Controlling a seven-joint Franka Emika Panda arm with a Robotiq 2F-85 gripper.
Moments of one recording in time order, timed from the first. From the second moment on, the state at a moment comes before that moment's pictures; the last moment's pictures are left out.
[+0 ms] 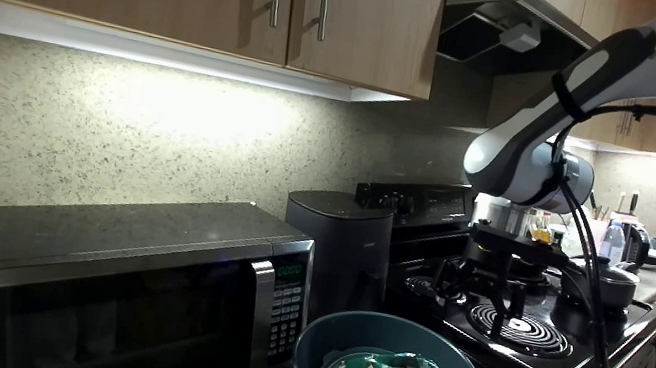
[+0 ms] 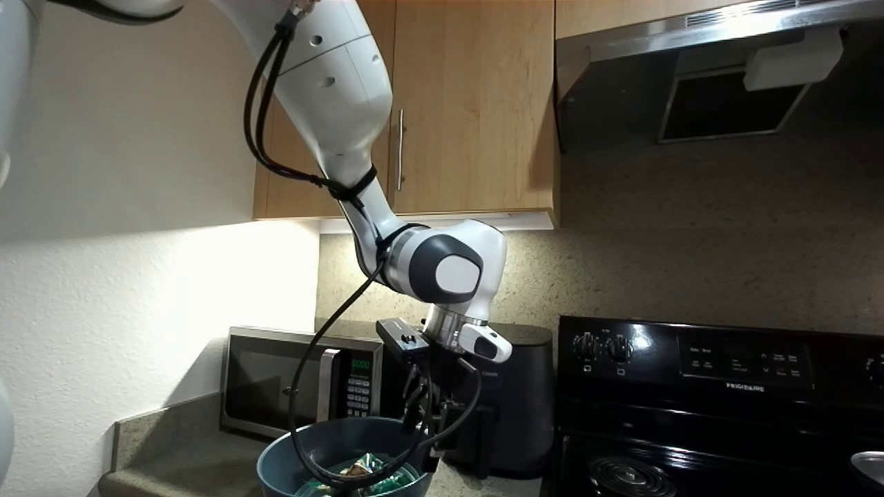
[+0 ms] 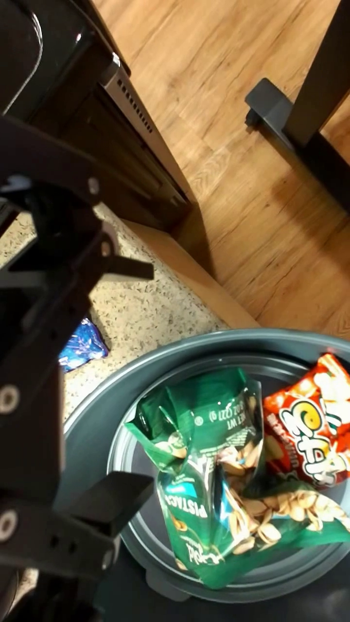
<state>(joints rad) -0.08 0.04 -0.15 -2.35 0.33 2.25 0.30</state>
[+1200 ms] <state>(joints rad) -0.05 0.28 -0.09 -2.24 0.23 2.31 0.30</state>
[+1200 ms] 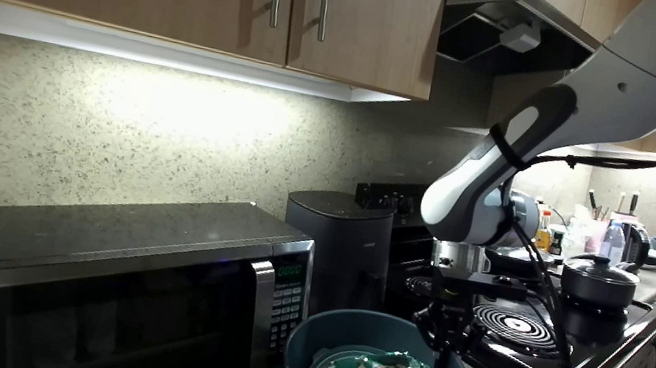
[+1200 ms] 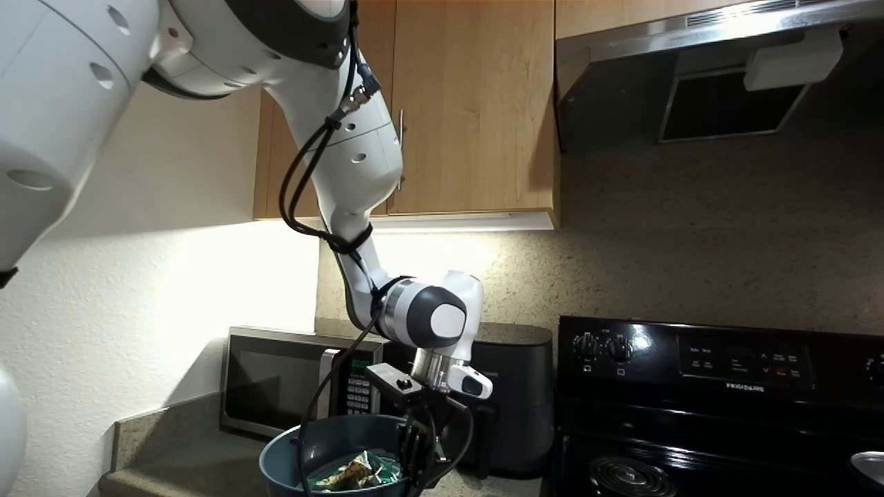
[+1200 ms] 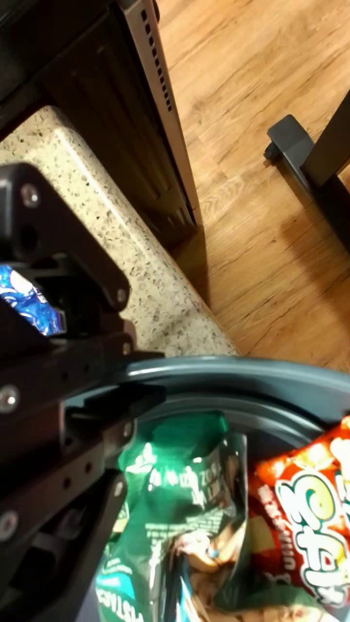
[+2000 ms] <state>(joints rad) 0.00 0.28 -0.06 -2.23 0.15 2.23 0.30</state>
